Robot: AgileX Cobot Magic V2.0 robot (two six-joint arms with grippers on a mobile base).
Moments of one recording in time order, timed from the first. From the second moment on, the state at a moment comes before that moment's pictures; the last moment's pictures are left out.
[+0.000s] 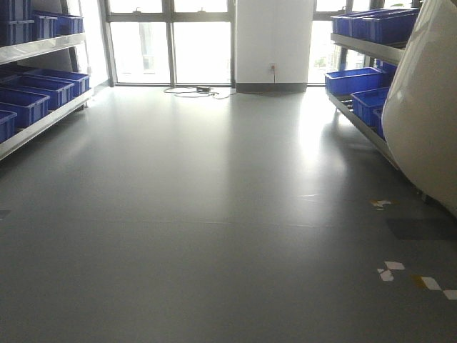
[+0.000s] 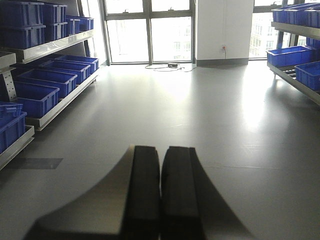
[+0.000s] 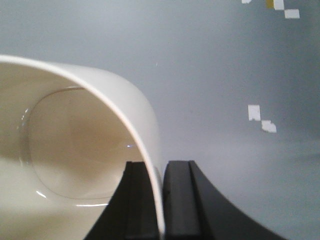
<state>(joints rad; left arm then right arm) -0.02 -0.01 0.01 -0.07 0.08 0.10 0.12 0.88 -0.83 -0.02 0.86 0.20</state>
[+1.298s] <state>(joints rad) -0.02 -0.01 0.01 -0.07 0.08 0.10 0.12 0.88 -0.83 -0.02 0.86 0.20</state>
